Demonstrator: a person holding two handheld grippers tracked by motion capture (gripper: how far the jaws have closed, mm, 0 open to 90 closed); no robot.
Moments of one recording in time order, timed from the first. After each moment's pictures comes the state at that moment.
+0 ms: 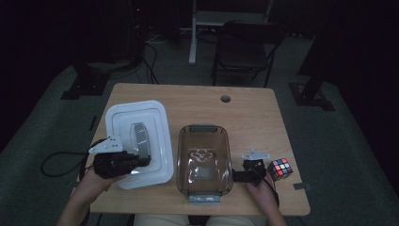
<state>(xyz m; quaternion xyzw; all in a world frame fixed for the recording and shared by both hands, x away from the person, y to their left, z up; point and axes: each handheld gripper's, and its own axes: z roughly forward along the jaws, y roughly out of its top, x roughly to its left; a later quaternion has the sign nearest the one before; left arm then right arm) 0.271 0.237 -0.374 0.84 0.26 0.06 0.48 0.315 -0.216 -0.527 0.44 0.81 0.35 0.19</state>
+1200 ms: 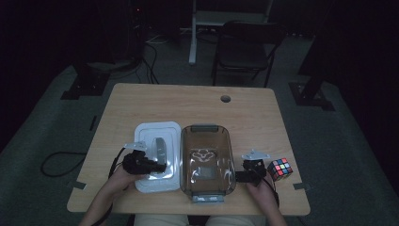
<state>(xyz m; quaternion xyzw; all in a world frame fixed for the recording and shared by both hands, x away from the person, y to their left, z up) 0.340 0.212 -0.495 0.84 0.29 -0.08 0.45 0.315 -0.217 -0.527 0.44 0.81 0.35 0.19</state>
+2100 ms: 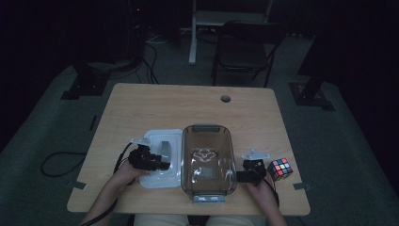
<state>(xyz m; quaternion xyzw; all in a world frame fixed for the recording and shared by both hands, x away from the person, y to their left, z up) 0.364 0.207 -0.514 0.84 0.32 -0.07 0.44 0.315 -0.217 -0.527 0.44 0.81 0.35 0.19</state>
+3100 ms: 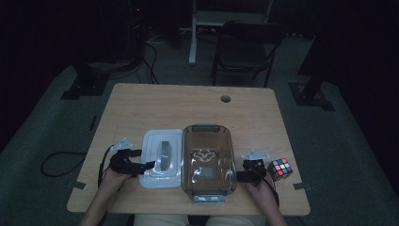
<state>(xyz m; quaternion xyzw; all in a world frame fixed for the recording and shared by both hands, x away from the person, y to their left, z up) 0.324 0.250 -0.490 0.78 0.43 0.07 0.46 0.315 -0.216 -0.527 0.44 0.81 0.35 0.19</state>
